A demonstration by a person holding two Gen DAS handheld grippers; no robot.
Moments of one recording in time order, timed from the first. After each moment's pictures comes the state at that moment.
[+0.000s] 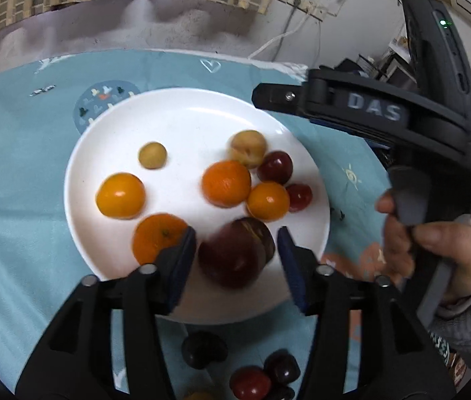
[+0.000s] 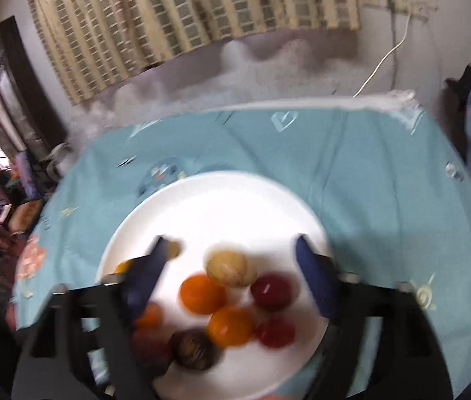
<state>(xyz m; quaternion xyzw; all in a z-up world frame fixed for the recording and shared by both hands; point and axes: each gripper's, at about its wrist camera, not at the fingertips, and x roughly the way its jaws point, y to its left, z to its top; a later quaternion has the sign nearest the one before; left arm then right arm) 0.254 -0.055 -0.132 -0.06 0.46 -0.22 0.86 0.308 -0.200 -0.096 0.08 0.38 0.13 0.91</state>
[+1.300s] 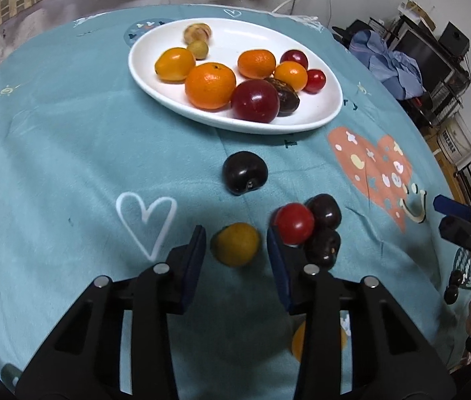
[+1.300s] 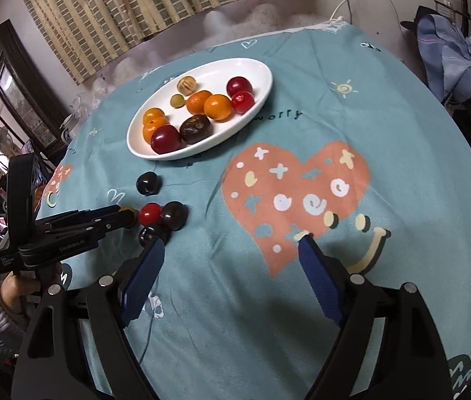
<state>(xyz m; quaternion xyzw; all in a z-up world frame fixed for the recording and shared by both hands) 0.146 -0.014 -0.169 0.00 0.51 -0.19 0.84 0.065 -0.246 -0.133 0.13 0.46 0.12 0.87</state>
